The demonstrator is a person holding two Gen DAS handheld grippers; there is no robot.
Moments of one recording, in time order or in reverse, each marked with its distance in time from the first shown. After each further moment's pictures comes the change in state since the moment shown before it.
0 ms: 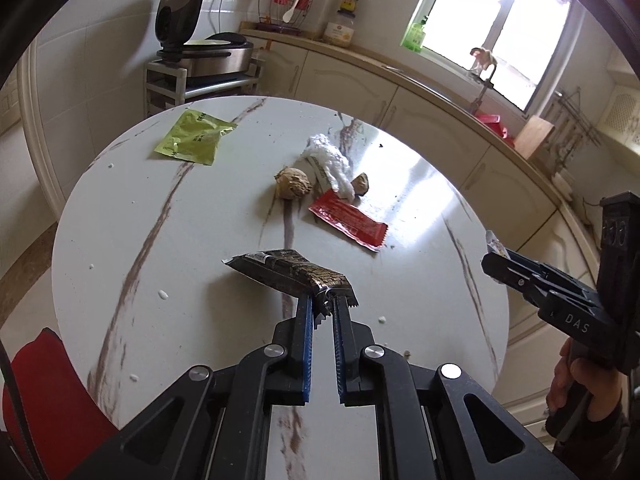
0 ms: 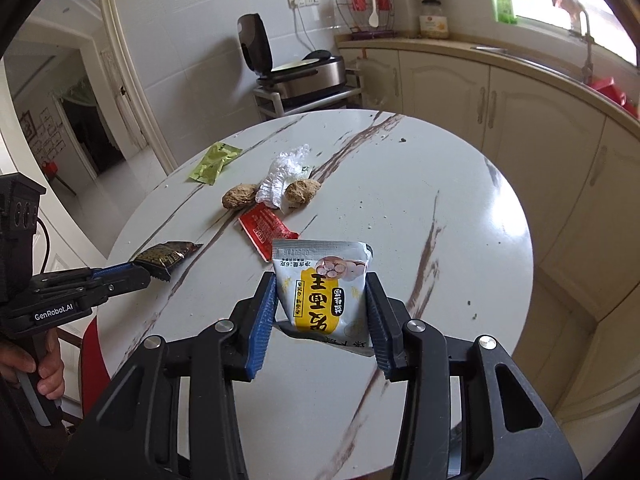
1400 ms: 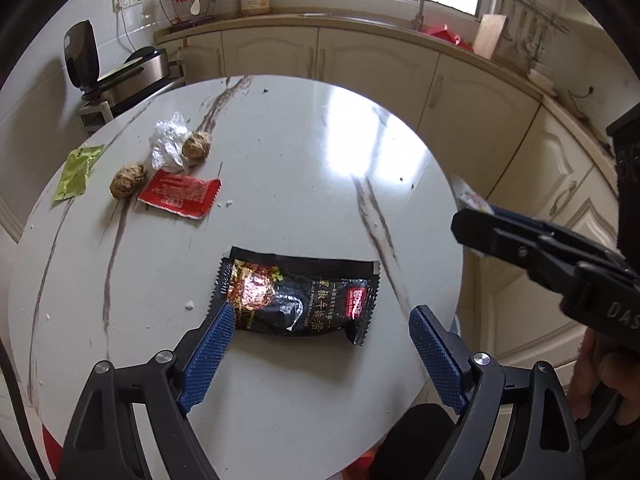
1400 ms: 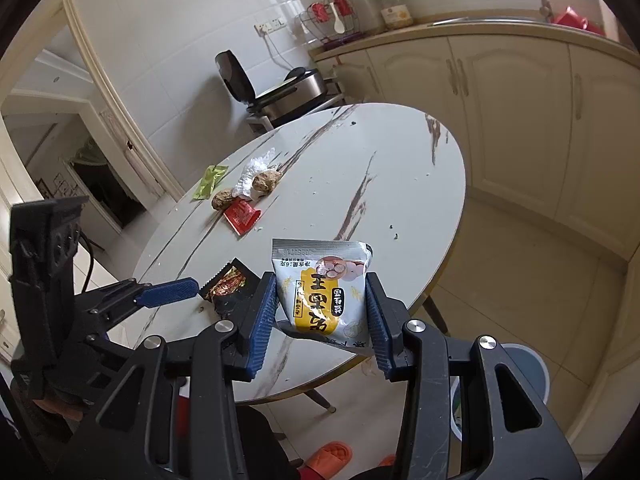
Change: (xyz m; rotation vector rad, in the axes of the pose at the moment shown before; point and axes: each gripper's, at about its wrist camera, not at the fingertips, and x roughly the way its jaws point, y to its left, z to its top) left arm 0.089 -0.171 -0.018 0.301 0.154 0.084; right arm -0.035 -0.076 -0.054 0.191 -0.068 0.107
